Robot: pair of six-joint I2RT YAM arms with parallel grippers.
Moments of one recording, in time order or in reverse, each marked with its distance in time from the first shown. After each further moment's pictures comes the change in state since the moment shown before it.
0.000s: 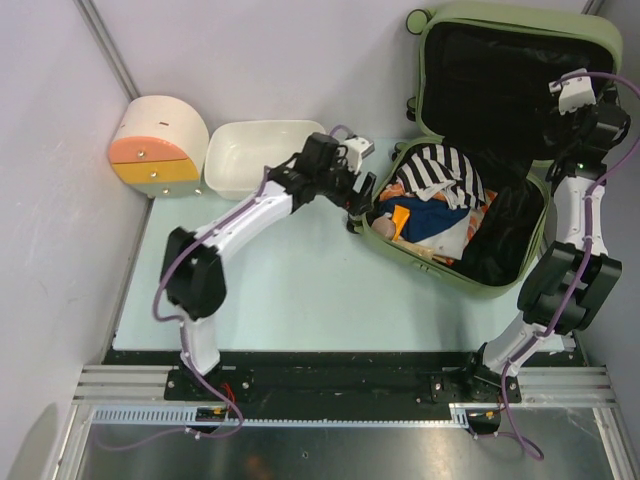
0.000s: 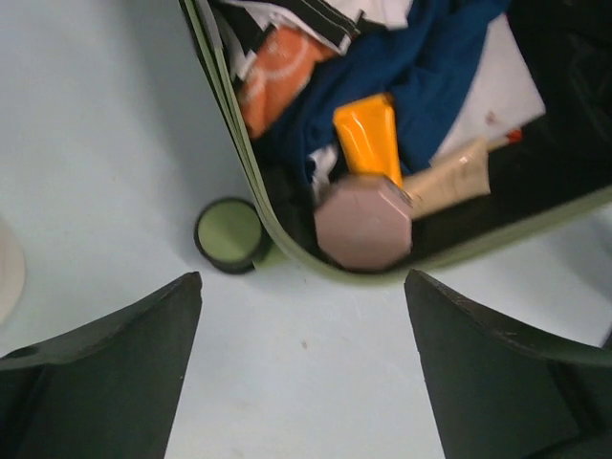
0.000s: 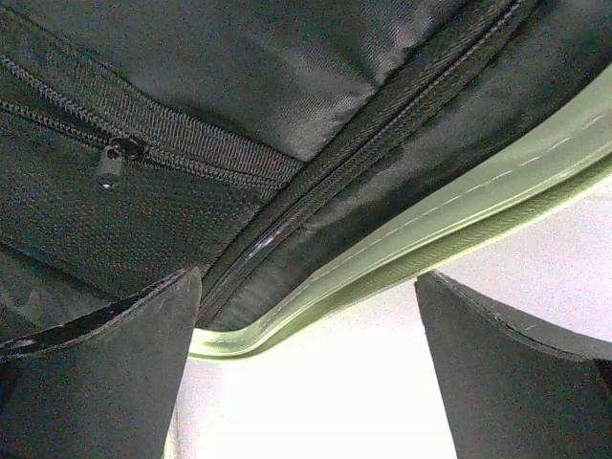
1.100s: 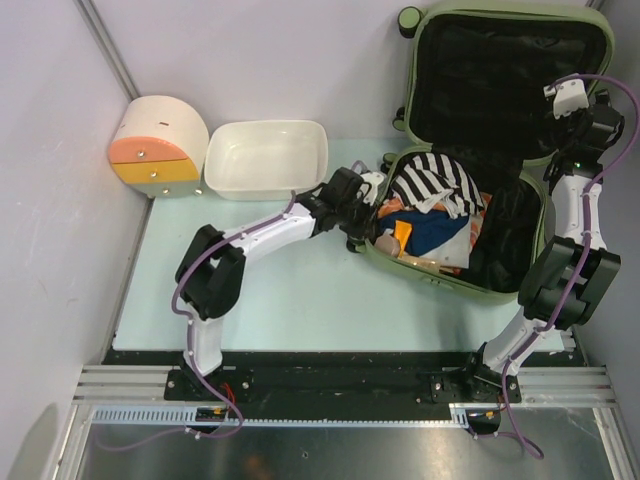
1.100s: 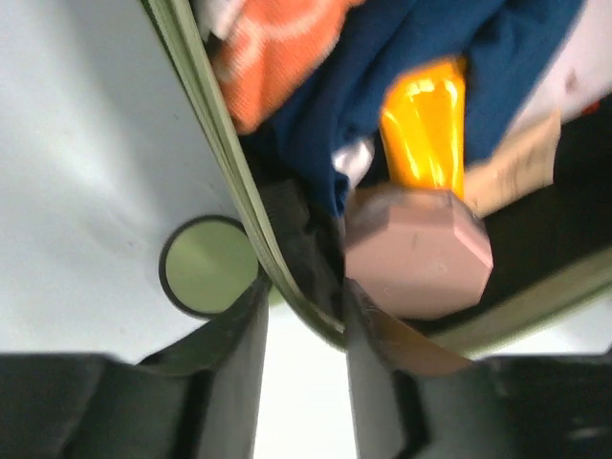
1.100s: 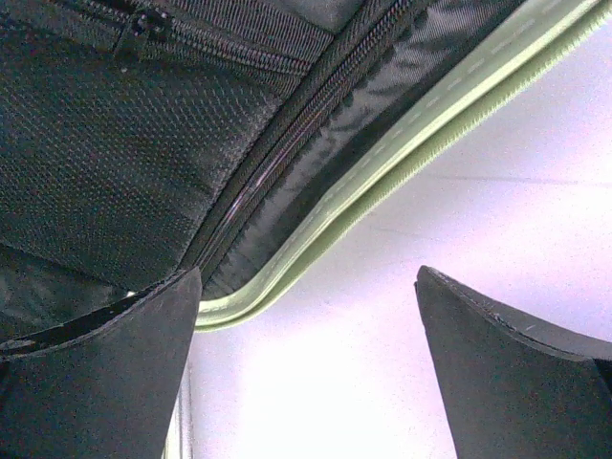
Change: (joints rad) left arm -0.117 0.126 -0.096 0.101 -0.154 -0.162; right arm 0.007 0.041 0.007 -0.034 -0.006 -0.007
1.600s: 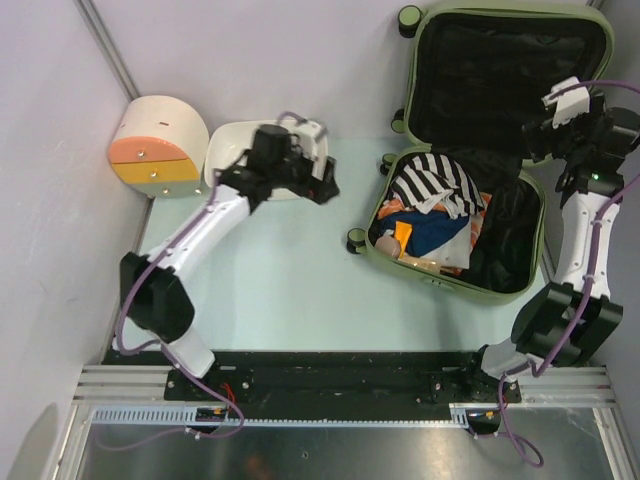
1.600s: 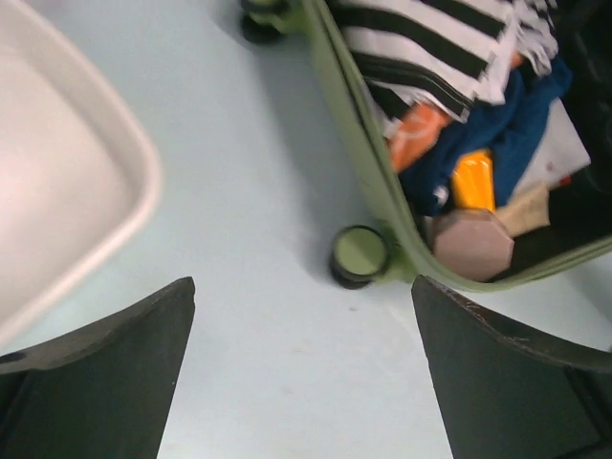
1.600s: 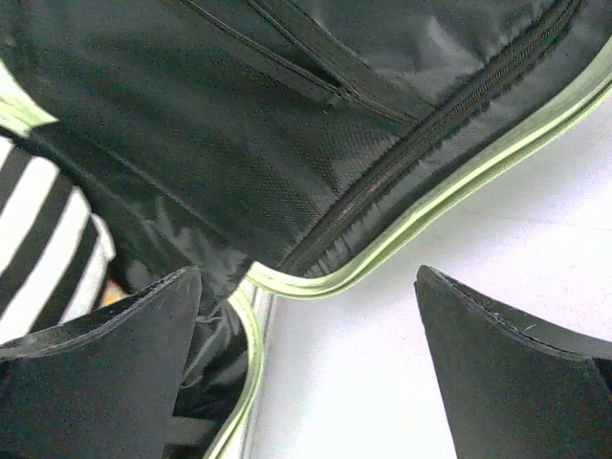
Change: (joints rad) left arm 0.236 -0.285 -0.011 -0.097 0.143 0.118; right arm -0.020 -0.231 -0.046 -0.270 -0.310 0.002
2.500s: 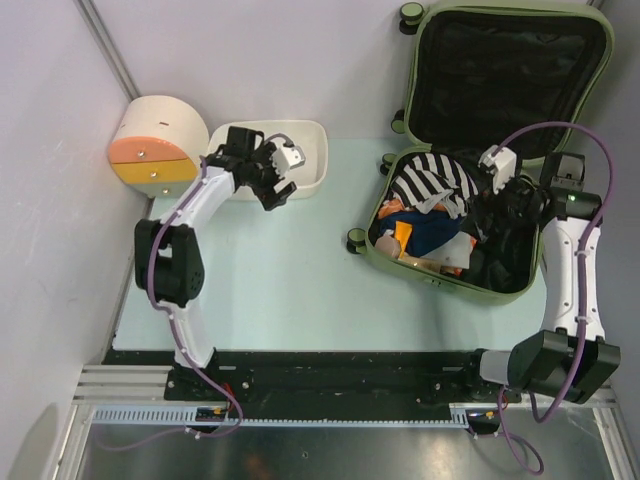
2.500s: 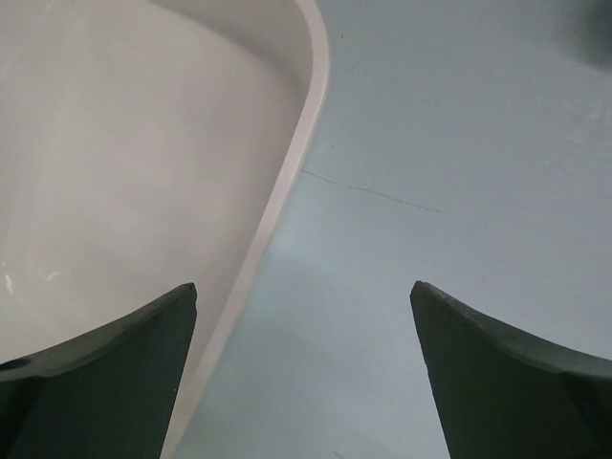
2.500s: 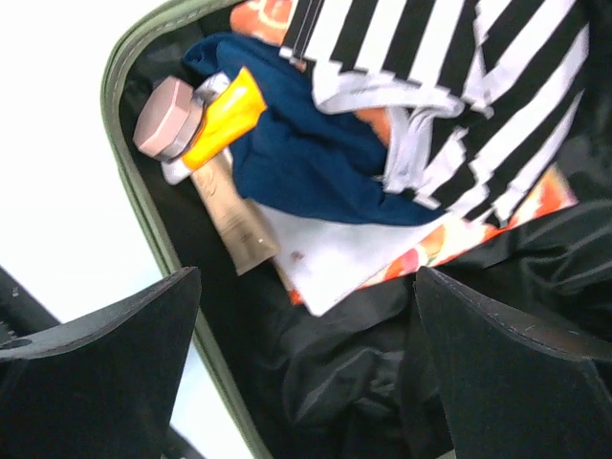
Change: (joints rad) left arm 0.304 0.190 0.059 -0.163 0.112 0.858; right arm 0.166 -0.248 -0.130 -0.830 -0.304 -0.112
